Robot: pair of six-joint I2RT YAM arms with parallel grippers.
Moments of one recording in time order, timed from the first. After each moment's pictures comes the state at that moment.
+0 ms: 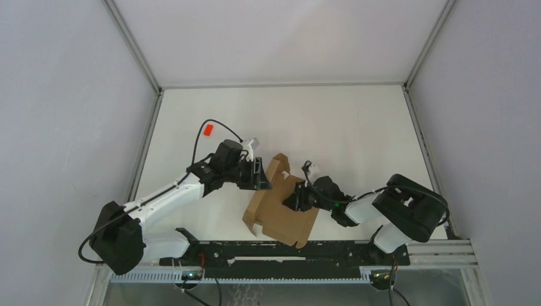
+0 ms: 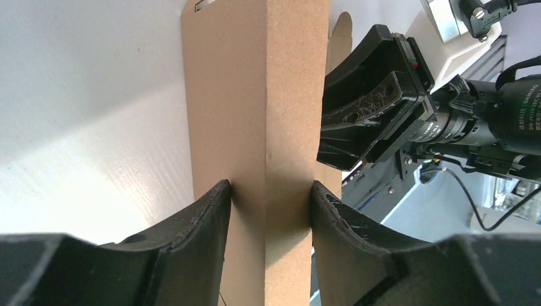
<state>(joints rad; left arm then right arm) -0.64 1.22 0.75 -0.32 0.37 -0.57 0.84 1.54 0.27 0.77 -0.19 0.70</state>
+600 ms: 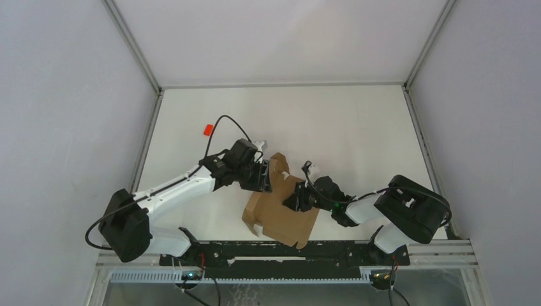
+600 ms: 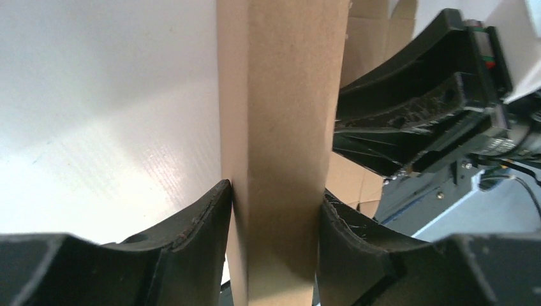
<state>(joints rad) -0.75 1.32 0.89 -0.51 0.18 -0.54 0.84 1.52 0.27 0.75 -0.19 0.69</state>
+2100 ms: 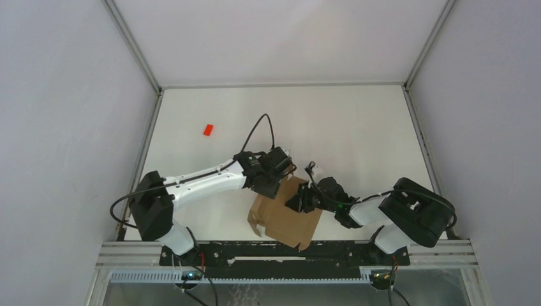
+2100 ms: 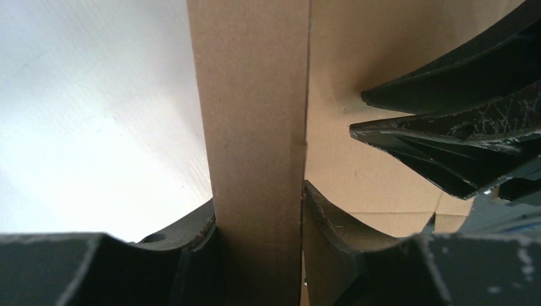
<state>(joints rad) -0.99 1.56 1.16 -0.81 -0.17 -0.53 0.82 1.48 0.23 0.74 -0.21 0.70</state>
